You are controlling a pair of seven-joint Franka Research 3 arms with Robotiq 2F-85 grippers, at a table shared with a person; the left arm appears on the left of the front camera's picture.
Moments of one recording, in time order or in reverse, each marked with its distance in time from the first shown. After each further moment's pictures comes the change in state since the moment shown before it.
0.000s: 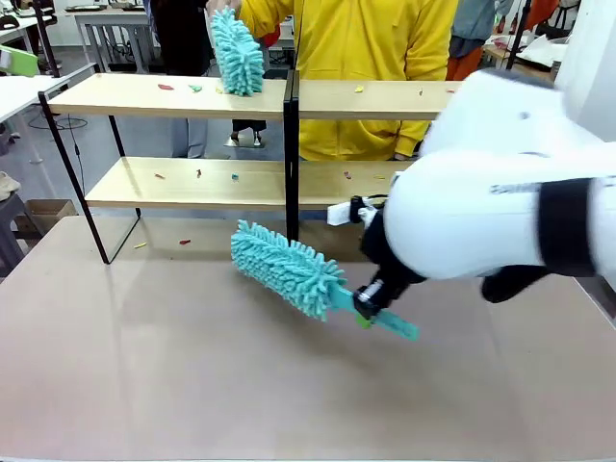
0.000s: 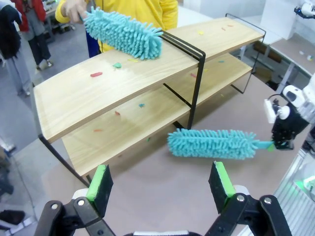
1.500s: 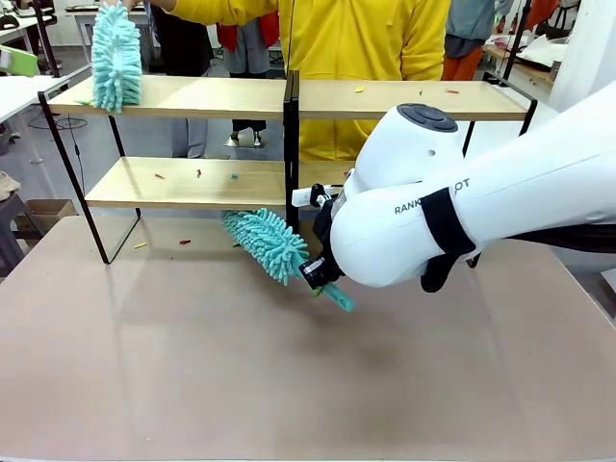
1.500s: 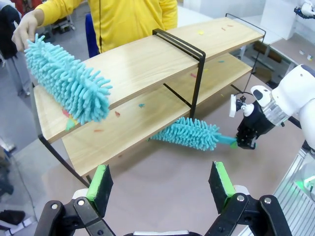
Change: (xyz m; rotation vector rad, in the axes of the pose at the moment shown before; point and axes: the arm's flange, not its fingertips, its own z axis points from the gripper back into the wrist) left arm 0.000 0.000 0.000 0.000 0.000 0.000; right arm 0.082 -0.013 -0.057 -0.035 -0.148 -0.112
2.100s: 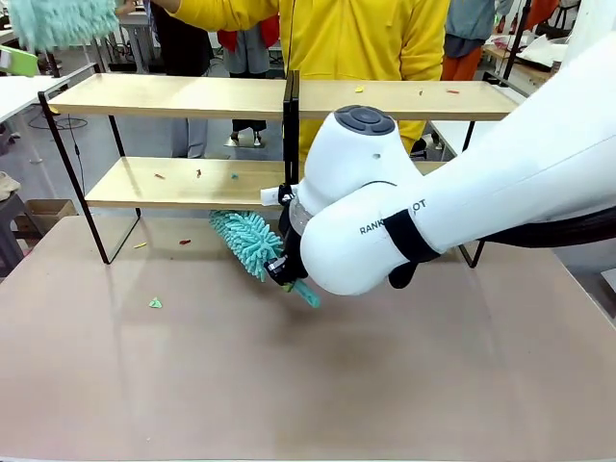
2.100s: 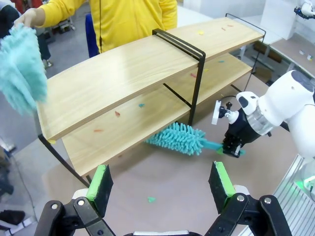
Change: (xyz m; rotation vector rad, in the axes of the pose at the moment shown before) left arm 0.000 0.000 0.000 0.000 0.000 0.000; right arm 0.036 0.035 -0.027 -0.049 0.016 -0.037
